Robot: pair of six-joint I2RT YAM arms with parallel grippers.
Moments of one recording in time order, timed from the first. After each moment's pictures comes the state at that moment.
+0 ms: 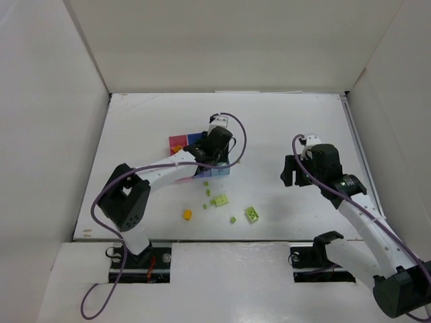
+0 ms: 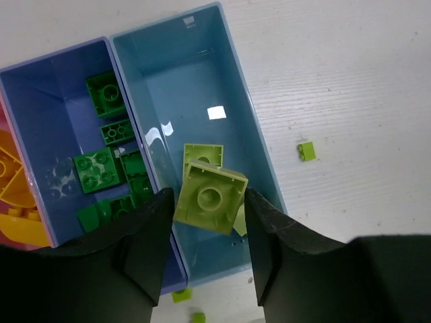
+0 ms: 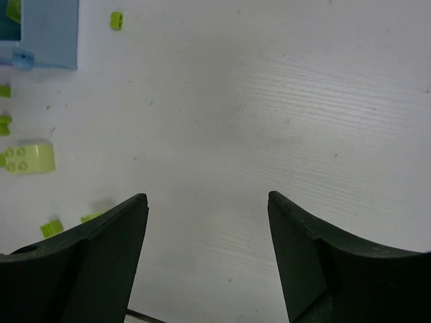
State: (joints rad) left arm -0.78 1.67 1.16 -0.23 -0.44 -0.42; right arm 0.30 0.89 0.76 -0.58 -0.05 0.17
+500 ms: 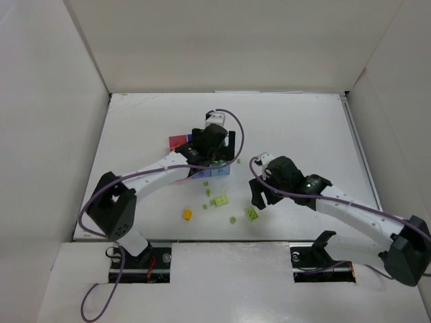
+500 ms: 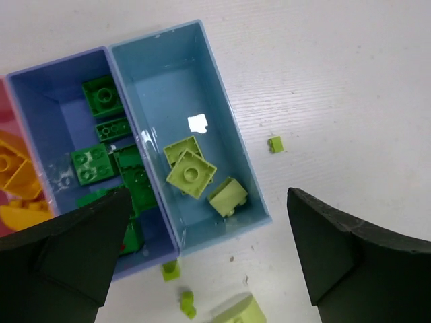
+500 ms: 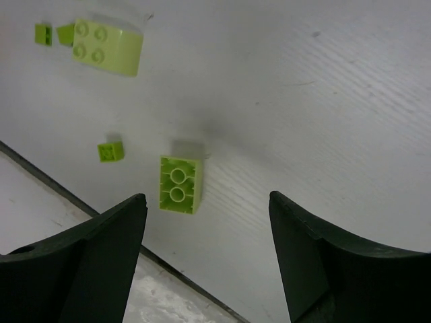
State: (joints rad) left arm -0.76 1.63 1.18 -0.26 -0.38 -0.44; right arm 0.71 1.05 0.74 -0.54 -0.06 0.23
